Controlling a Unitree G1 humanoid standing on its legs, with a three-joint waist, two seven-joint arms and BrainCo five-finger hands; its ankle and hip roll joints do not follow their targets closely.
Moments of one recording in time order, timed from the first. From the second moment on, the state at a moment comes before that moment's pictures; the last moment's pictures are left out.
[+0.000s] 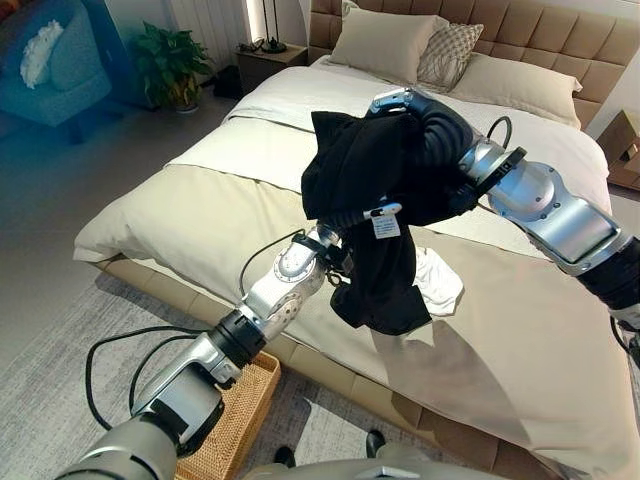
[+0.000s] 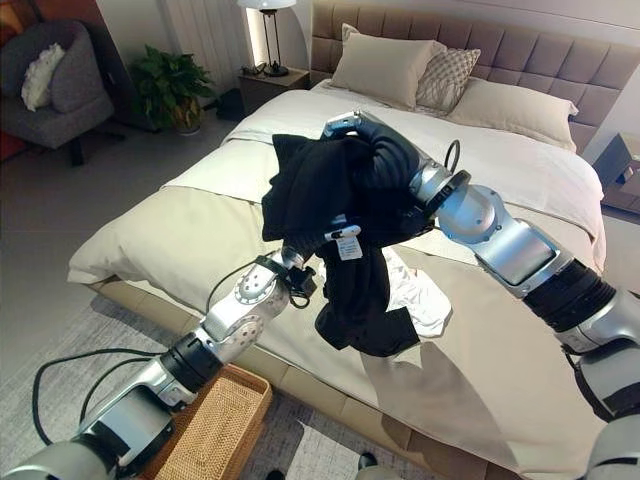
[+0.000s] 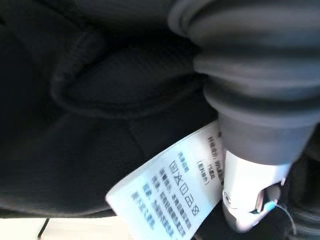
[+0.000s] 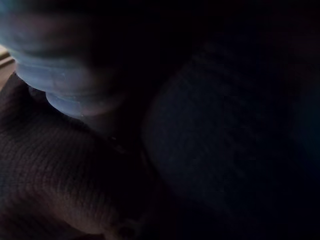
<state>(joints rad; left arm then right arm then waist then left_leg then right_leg) -0.66 0.28 -0.68 0.21 -0.74 -0.18 0.10 -0.94 -0.99 0.71 -0.02 0.46 -0.19 0.02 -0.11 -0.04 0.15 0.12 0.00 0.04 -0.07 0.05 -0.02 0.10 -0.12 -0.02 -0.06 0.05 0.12</state>
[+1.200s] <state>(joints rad) -0.35 1.02 -0.32 -0.07 -0.78 -0.18 0.01 -0.42 -0.92 0.23 0.07 0.52 -0.20 -0.05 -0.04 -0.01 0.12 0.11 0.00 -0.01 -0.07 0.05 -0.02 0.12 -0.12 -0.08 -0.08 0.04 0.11</state>
